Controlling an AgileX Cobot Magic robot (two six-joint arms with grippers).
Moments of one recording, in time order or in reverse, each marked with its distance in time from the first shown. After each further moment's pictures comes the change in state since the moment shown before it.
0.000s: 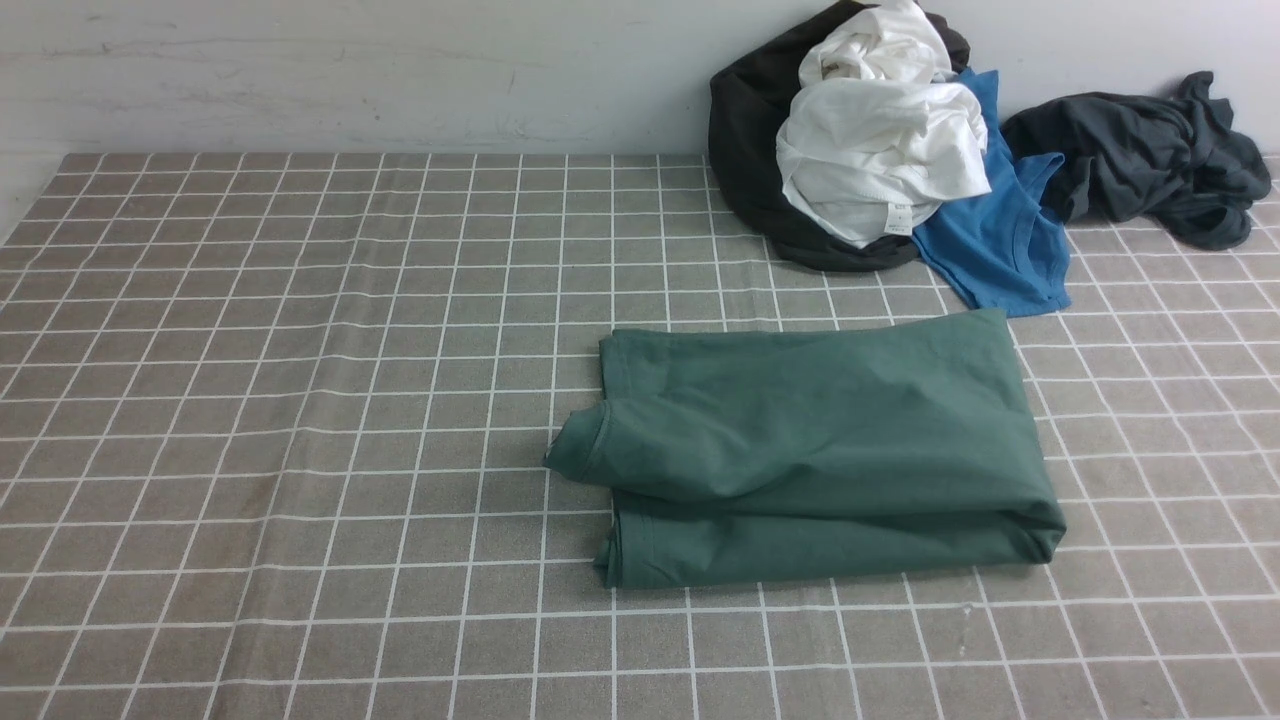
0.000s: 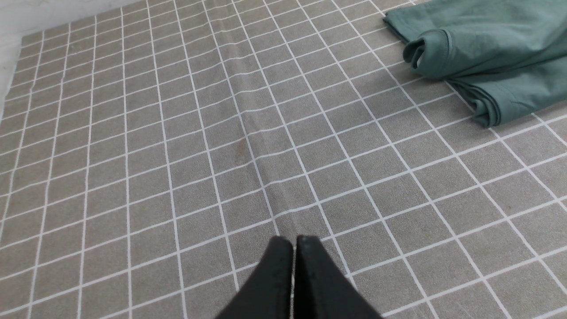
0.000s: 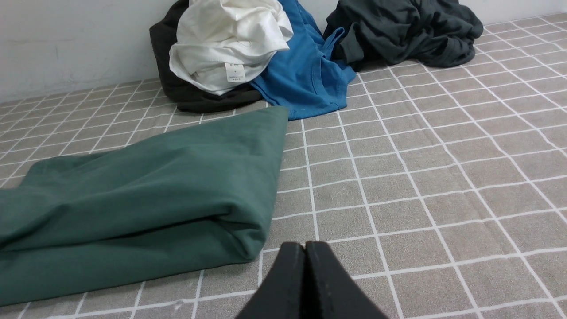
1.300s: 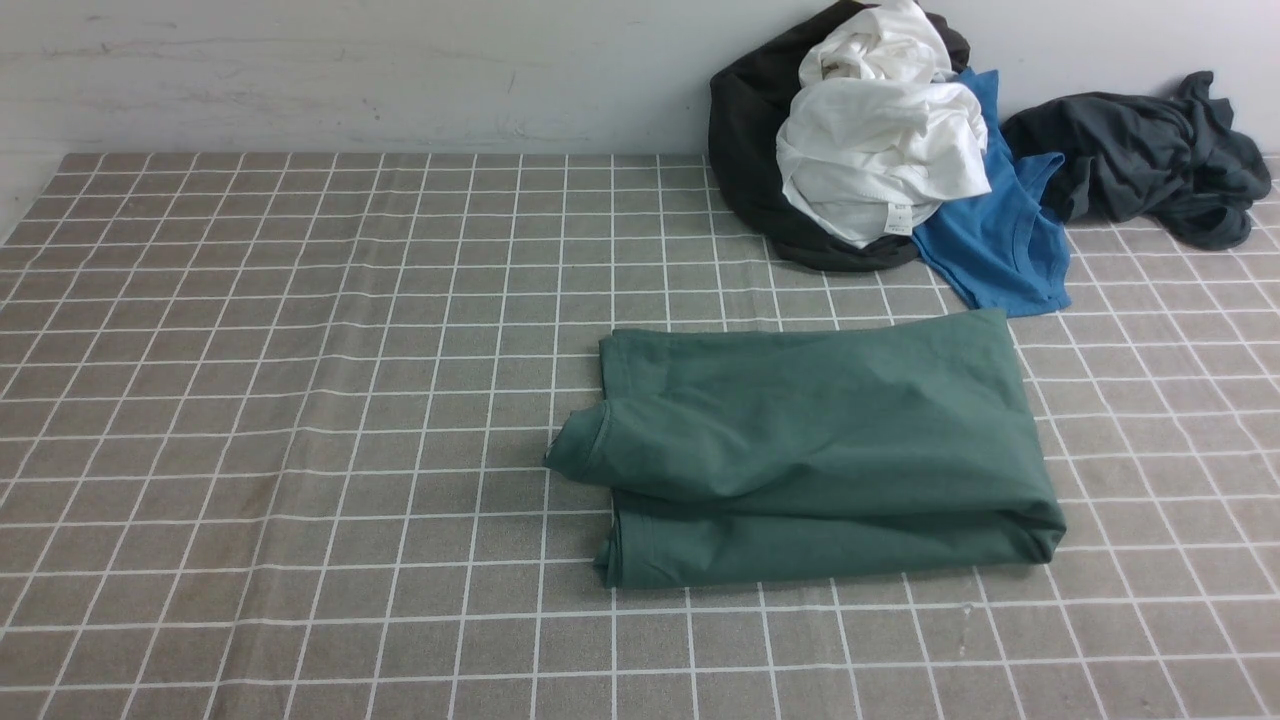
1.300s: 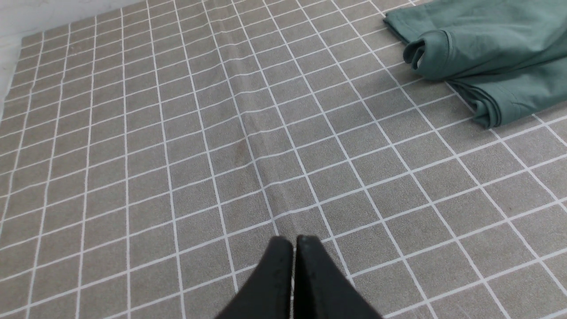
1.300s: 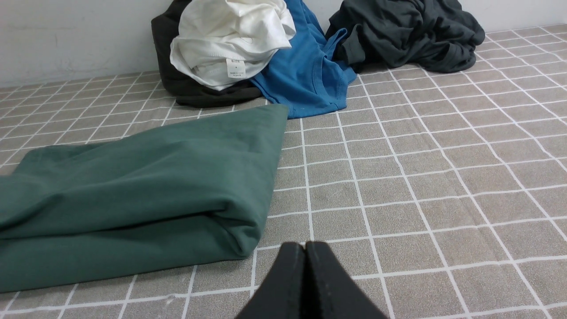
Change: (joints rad) right arm 0.005 0.000 0.000 -0.058 0.003 0.010; left arm 0.000 0.000 0.012 -0.010 -0.020 0.000
